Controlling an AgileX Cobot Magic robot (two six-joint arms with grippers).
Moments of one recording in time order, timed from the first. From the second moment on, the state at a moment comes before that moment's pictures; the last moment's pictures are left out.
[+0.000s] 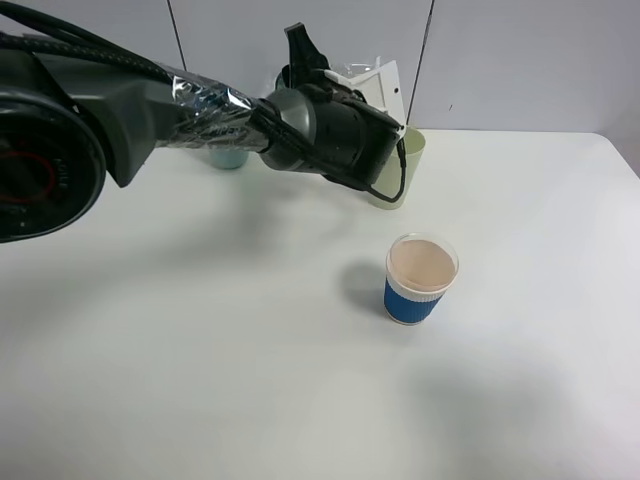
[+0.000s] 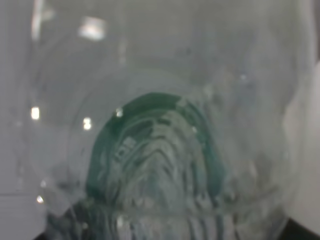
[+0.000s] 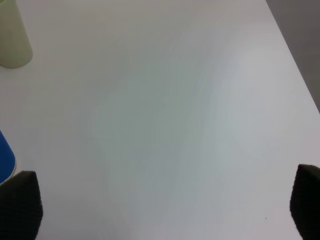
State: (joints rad) left arm -0.85 2.38 -1.75 -1.53 -1.21 2.40; right arm -0.03 0.00 -0.50 -0.06 1.07 0.00
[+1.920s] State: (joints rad) left arm -0.83 2.42 -1.75 -1.32 -1.21 2.60; right arm -0.03 0.00 -0.50 -0.06 1.07 0.00
